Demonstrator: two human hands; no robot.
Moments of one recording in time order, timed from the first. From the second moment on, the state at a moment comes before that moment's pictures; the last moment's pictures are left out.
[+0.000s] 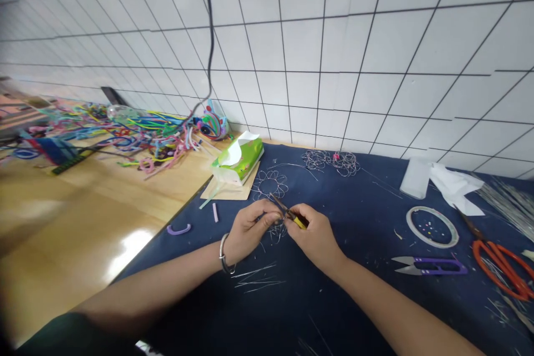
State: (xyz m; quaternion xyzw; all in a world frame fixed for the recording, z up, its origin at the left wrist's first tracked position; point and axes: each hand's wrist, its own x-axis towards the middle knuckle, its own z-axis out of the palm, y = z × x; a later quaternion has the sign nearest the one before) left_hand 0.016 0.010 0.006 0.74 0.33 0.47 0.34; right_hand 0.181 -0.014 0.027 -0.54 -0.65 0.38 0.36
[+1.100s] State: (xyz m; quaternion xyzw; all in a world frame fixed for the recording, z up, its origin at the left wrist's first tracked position) left_hand 0.019 0.011 -0.003 0.75 0.33 0.46 0.36; right_hand 0.186 -0.017 0.021 -0.57 -0.66 0.34 0.34
